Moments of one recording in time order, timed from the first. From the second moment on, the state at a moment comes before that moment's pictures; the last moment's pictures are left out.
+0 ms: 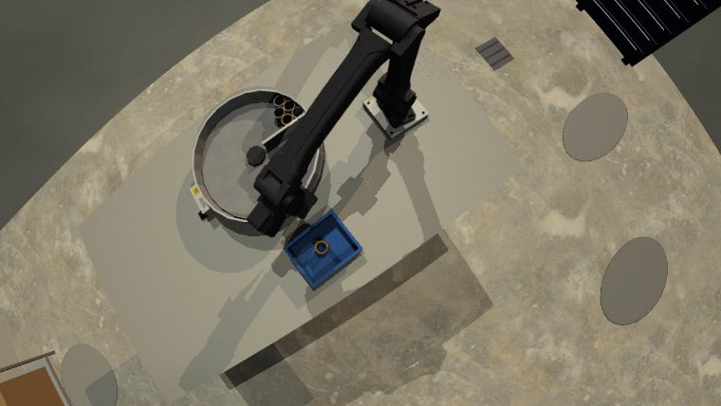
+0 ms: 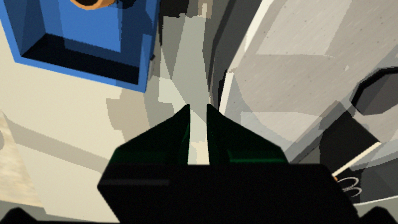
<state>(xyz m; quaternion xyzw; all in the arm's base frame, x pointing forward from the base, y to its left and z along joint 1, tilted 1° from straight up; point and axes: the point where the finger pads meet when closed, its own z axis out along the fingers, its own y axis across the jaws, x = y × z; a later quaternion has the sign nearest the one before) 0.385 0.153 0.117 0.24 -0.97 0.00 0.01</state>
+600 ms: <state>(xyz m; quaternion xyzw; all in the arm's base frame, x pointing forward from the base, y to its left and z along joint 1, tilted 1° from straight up) 0.363 0.040 0.117 0.42 -0.91 0.00 0.01</state>
